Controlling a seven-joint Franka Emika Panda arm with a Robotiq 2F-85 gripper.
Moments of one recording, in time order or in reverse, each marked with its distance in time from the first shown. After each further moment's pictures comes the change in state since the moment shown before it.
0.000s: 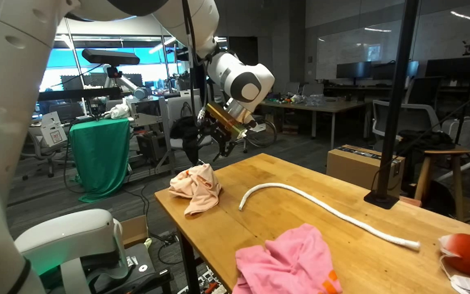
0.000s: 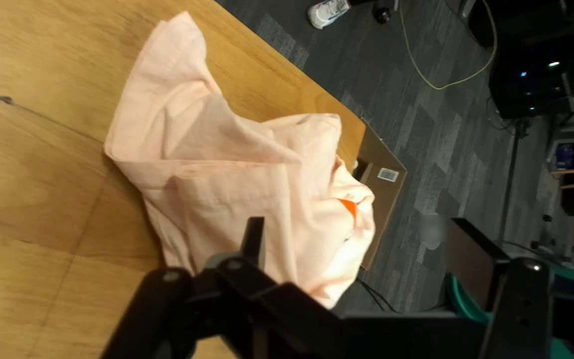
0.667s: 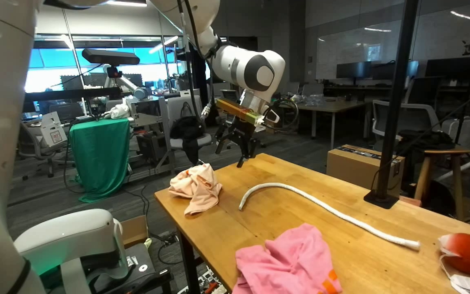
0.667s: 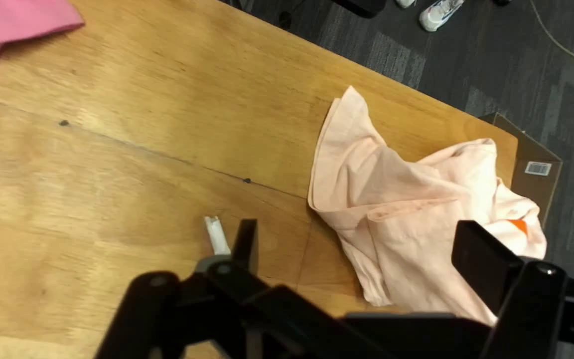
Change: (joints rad) arm -0.015 -0.089 -0.091 -0.046 -0.257 -0.043 0.200
